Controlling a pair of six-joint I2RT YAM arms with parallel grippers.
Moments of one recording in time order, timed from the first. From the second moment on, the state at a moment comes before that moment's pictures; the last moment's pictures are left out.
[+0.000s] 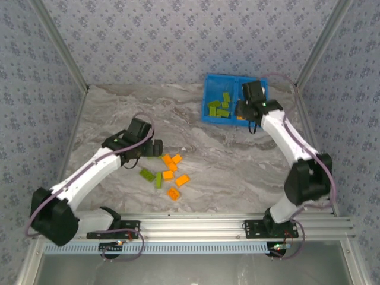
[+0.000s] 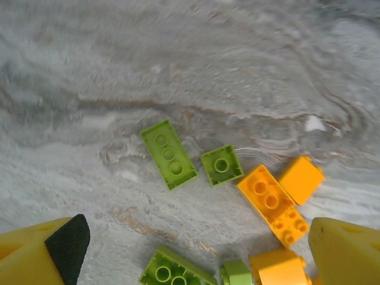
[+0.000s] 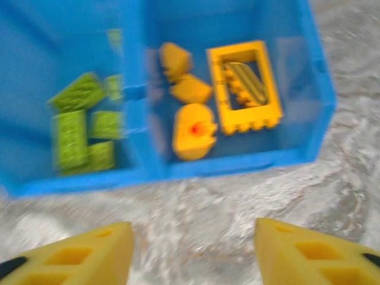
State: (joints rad) left arm -0.53 1.27 0.98 -0.73 -0.21 -0.47; right arm 0.30 1.55 1.38 -0.68 0.22 0.44
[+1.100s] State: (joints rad) left arm -0.42 1.73 1.00 -0.55 -0.15 -0.74; right arm 0.49 1.40 1.23 -0.68 -0.04 0.41
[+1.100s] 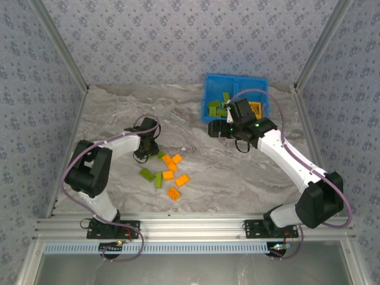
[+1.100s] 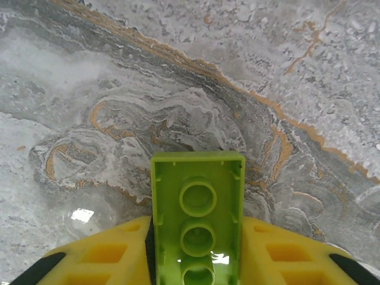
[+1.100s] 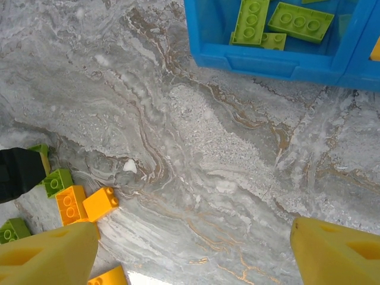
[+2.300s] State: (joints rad) left arm -0.71 2.51 2.41 -0.46 -0.08 -0.26; right arm 0.52 1.07 1.07 -0.71 0.17 0.44
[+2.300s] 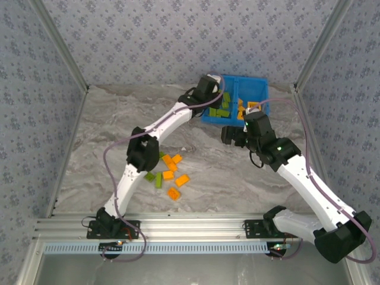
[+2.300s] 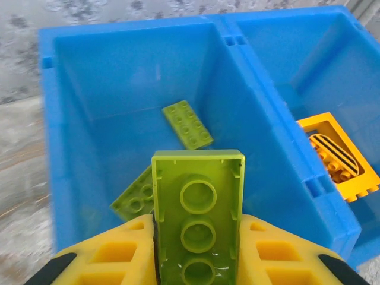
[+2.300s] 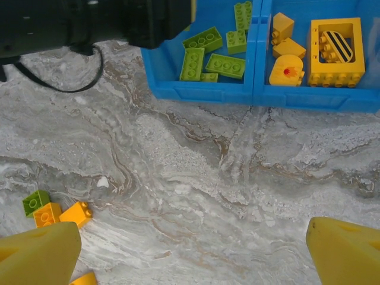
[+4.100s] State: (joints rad) left arm -0.65 1.01 1.00 -0.70 -0.49 -0.39; right arm 0.91 1.98 1.54 -0.64 -0.04 0.17
